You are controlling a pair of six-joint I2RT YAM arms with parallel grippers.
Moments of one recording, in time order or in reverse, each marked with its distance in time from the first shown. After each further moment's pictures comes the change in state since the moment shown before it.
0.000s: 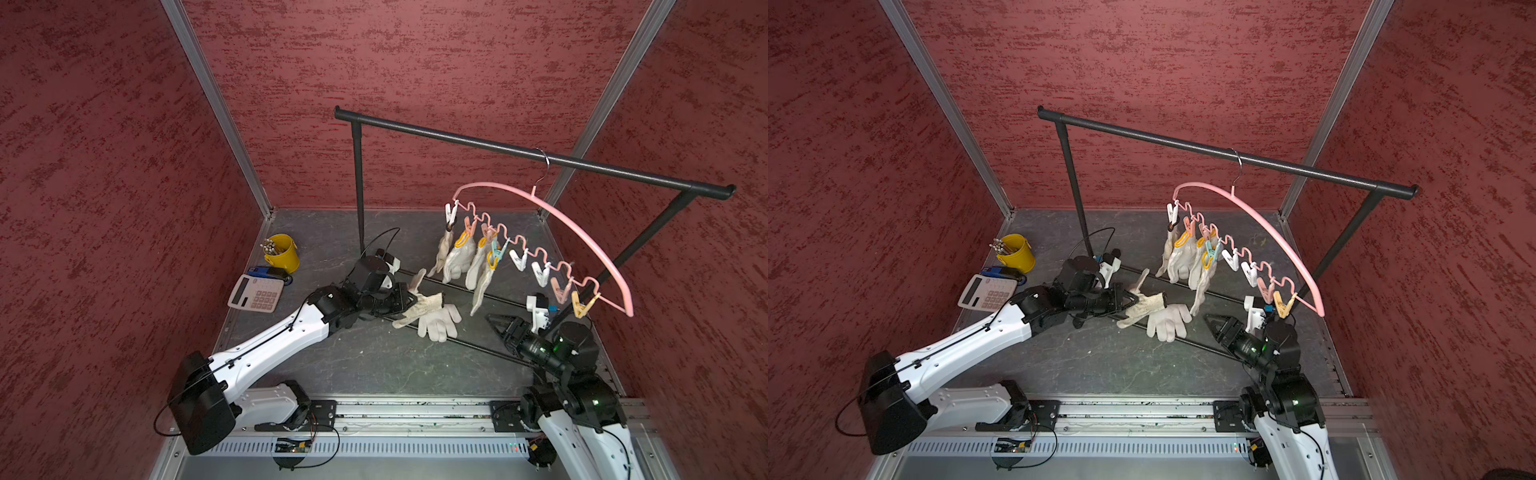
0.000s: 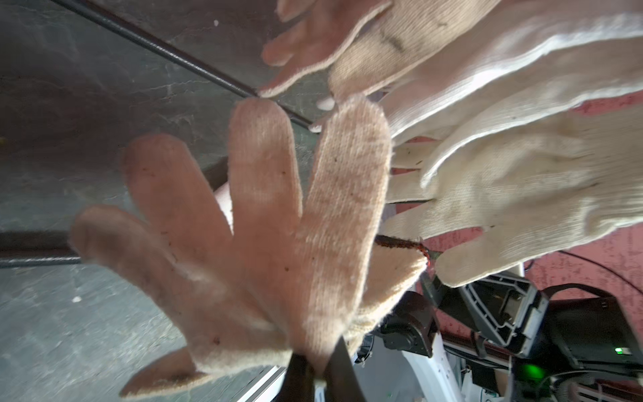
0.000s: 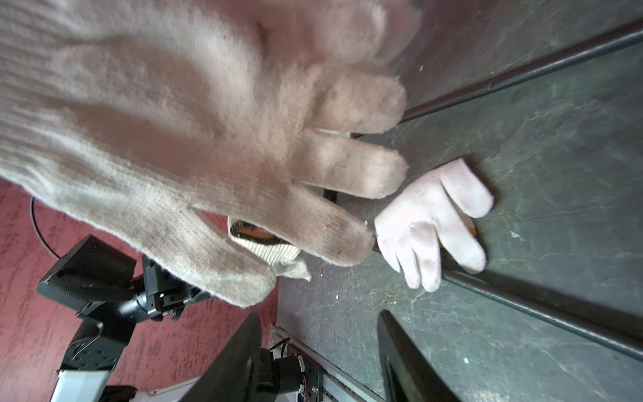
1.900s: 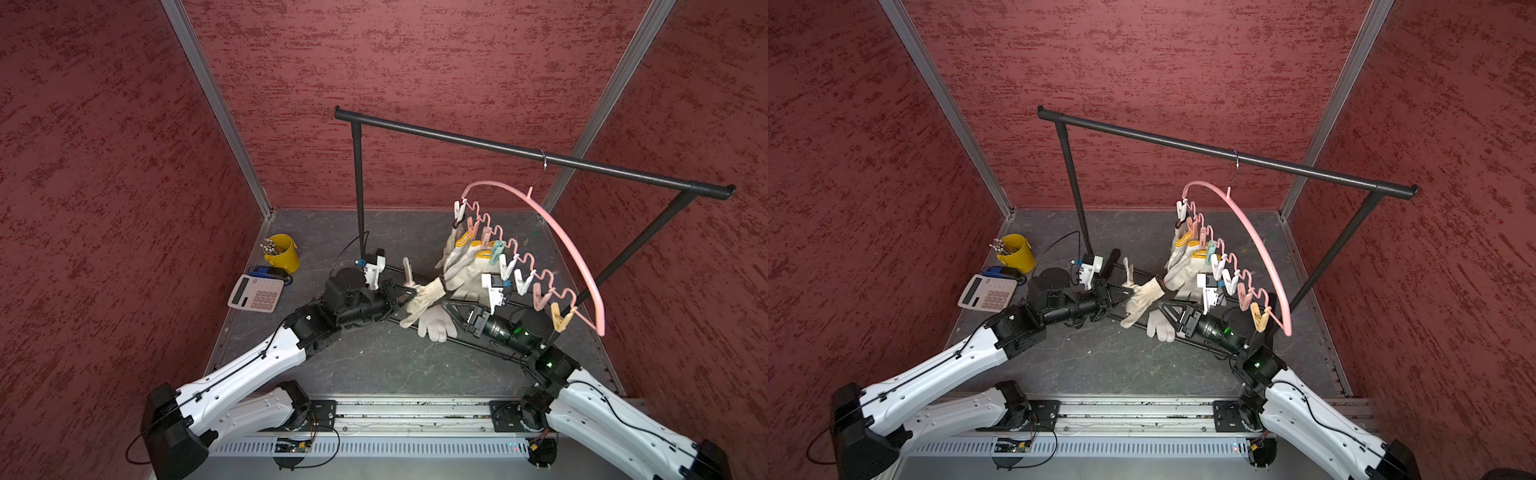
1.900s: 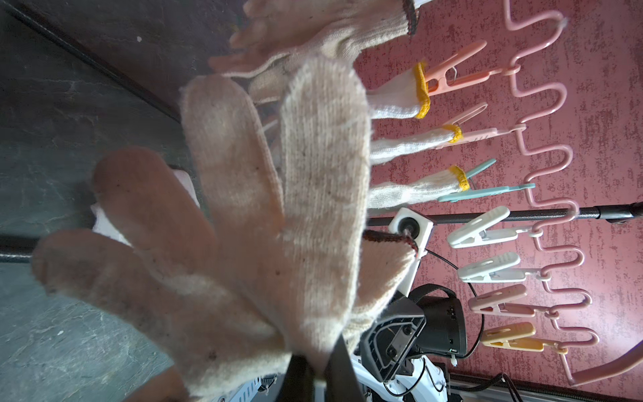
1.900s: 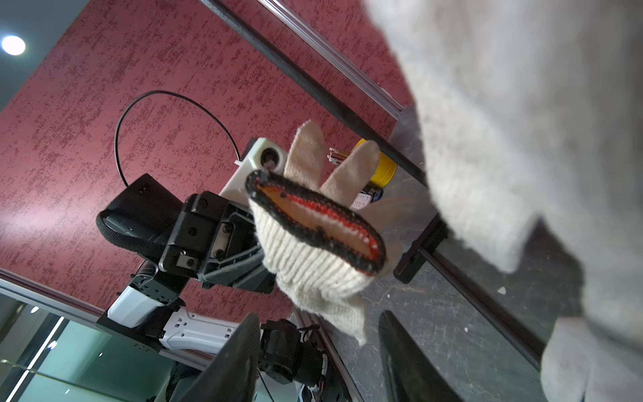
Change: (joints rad) left arm -0.023 -0.217 -0.151 0.232 -0.012 -0.286; right arm 0.502 0.463 -0.066 0.897 0.240 -0.098
